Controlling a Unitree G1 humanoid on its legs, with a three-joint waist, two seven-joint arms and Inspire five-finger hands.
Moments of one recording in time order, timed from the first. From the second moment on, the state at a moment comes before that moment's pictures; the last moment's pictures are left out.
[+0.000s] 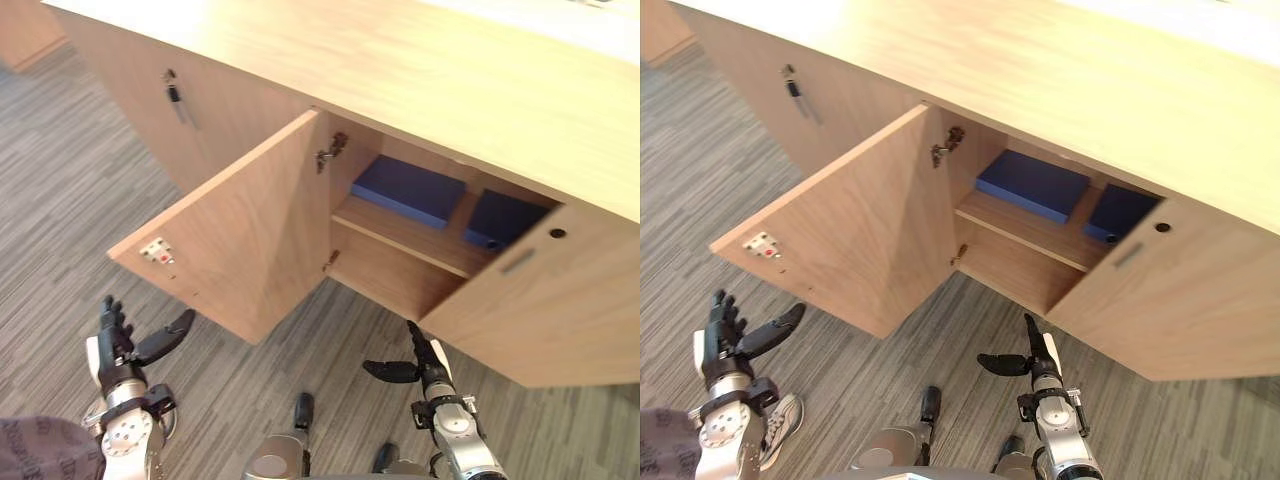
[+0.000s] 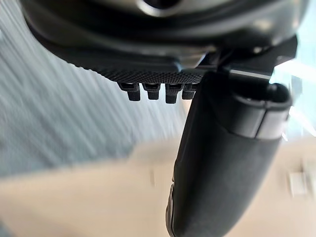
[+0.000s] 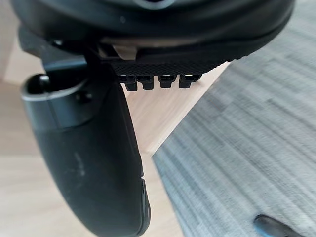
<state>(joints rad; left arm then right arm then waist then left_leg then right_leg) 0.19 0.22 0.28 0.23 -0.21 -0.20 0.19 0.08 -0.10 0.04 0.59 -0.14 -0.09 -0.08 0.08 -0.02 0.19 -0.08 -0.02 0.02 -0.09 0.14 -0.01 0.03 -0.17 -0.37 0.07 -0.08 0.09</state>
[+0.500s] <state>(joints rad) 0.34 0.16 0.18 0.13 -0.17 -0.20 0.23 0.13 -0.08 0.07 0.65 -0.14 -0.09 -0.07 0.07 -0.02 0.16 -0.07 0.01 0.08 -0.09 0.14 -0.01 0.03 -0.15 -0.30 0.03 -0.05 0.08</state>
